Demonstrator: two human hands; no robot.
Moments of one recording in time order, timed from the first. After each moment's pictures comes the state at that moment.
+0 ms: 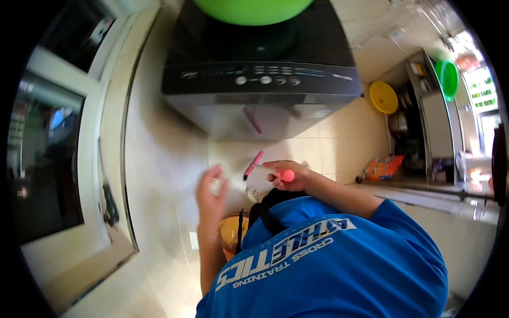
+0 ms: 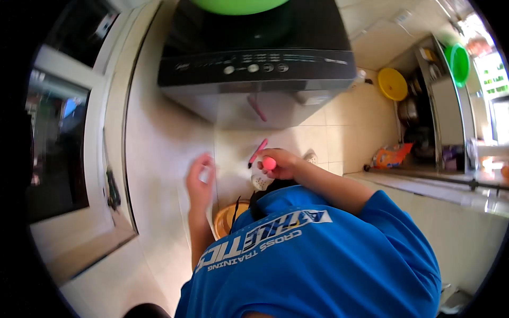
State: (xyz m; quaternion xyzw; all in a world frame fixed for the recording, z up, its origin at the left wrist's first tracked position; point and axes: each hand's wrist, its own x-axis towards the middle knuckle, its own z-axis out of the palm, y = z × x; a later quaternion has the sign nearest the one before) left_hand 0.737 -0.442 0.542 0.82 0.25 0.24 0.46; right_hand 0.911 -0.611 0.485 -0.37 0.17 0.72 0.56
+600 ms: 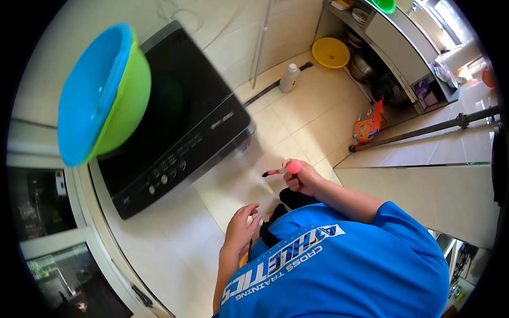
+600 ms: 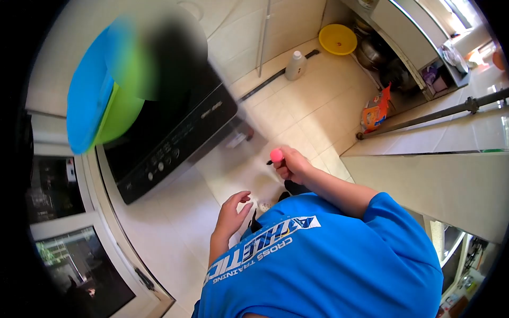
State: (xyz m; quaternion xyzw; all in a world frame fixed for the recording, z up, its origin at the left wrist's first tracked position) left_hand 0.896 -0.583 0.543 0.88 0.02 -0.17 0.44; right_hand 1.018 -0.791 0.516 -0.38 0.26 0.44 0.77
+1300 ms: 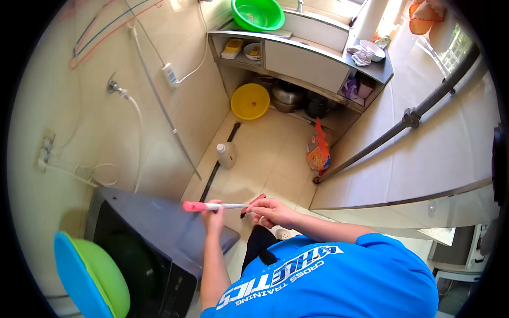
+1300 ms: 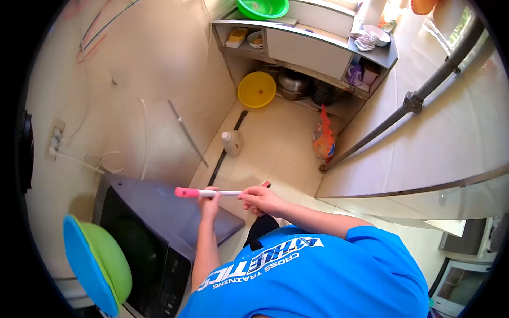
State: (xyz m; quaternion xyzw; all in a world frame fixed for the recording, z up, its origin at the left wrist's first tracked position) left_hand 1.263 -0.732 0.447 0.86 -0.05 -0.07 0.50; right_hand 1.166 -0.945 0.545 -0.49 0.14 0.27 0.81
